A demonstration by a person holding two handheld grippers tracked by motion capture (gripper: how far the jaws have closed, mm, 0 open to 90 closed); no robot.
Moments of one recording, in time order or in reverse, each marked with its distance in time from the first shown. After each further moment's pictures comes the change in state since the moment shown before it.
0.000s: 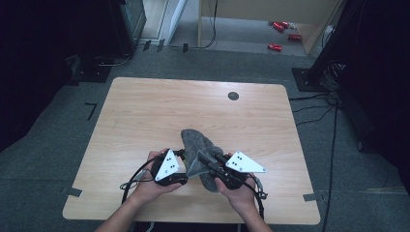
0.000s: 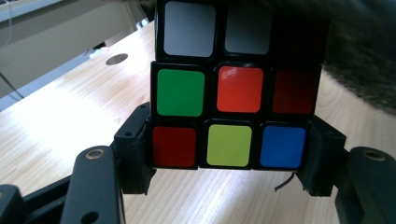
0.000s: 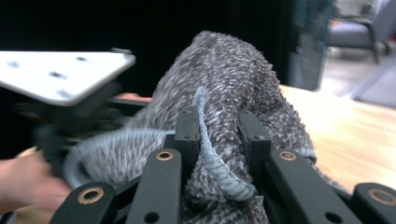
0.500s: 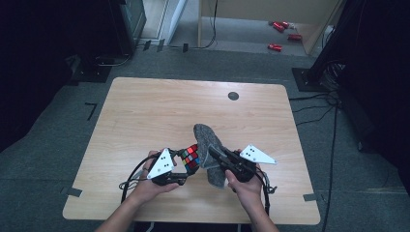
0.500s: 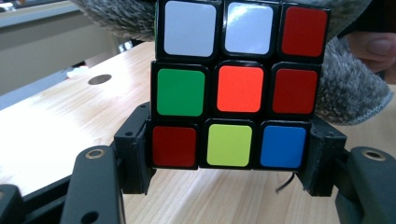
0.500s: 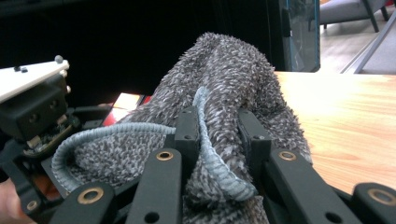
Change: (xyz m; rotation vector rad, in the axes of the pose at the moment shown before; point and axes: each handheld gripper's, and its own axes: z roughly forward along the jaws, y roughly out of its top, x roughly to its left) left arm 0.006 -0.002 -0.006 -0.105 -0.079 -0.051; right arm -0.034 -0.009 -0.005 -0.028 0.038 0.206
